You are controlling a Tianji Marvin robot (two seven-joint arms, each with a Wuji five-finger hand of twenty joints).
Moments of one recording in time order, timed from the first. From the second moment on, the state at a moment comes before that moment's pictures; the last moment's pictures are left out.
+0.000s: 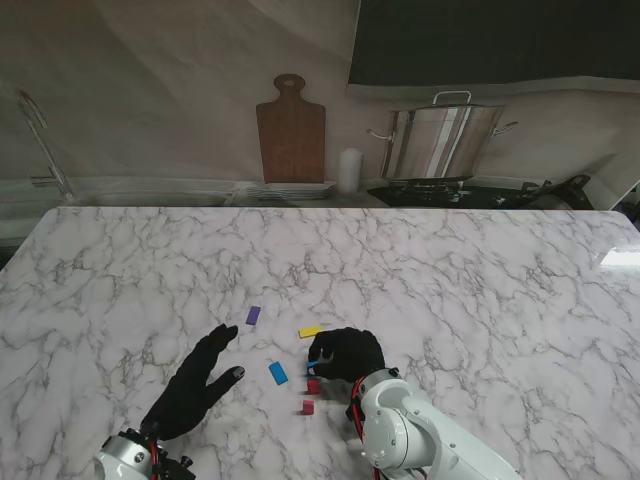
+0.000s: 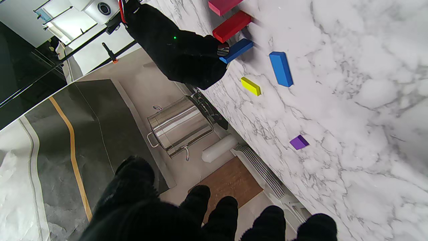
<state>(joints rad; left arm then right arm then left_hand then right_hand) 2.17 -1.12 -1.45 -1.96 0.40 -0.22 0.06 -1.47 -1.20 0.79 -1.45 -0.57 0.27 -0.27 0.87 0.12 -0.01 -0.02 0.16 0.25 0.01 0.37 0.11 0.15 -0.01 0.16 0.01 0.25 -0.02 0.08 -0.07 0.31 -0.01 0.16 0.60 -0.74 0.94 -0.25 0.82 -0.38 0.96 0.36 0.89 -0.09 0.72 0.62 0.67 -0.01 0.84 0.52 0.25 0.23 1.33 0.71</state>
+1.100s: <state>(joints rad) 2.17 -1.12 -1.45 -1.96 0.40 -0.22 0.06 -1.47 -1.19 0.78 -1.45 -0.58 0.28 -0.25 0.87 0.12 -0.01 -0.02 0.16 0.25 0.01 0.37 0.11 0.15 -0.01 0.16 0.01 0.25 -0.02 0.08 -0.07 0.31 -0.01 0.16 0.60 -0.72 0.94 -0.25 0.73 -0.40 0.99 0.49 0.83 -0.09 0.74 0.62 0.65 -0.02 0.83 0.52 0.24 0.22 1.32 0.72</state>
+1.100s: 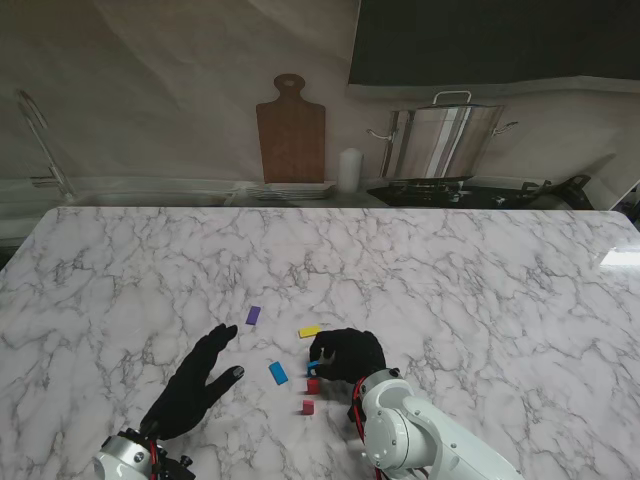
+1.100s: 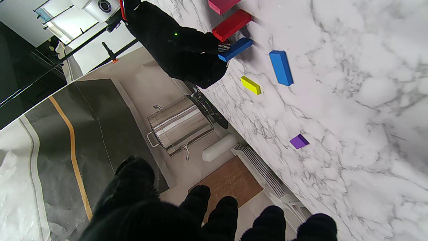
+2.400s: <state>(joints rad) 2.17 -1.12 -1.45 -1.96 0.40 -0.23 0.06 -1.47 -1.19 0.78 -1.45 -0.59 0.29 -0.25 0.87 0.12 -0.01 -0.02 0.16 0.25 0.01 0.37 0.11 0.15 -0.01 0.16 0.01 0.25 -0.02 0.08 -0.07 0.31 -0.01 0.16 0.56 -0.72 0.93 -0.24 0.64 -0.37 0.95 0.60 0.78 -0.09 0.76 0.62 0.64 -0.02 0.83 0.52 0.22 0.21 1.32 0.73</state>
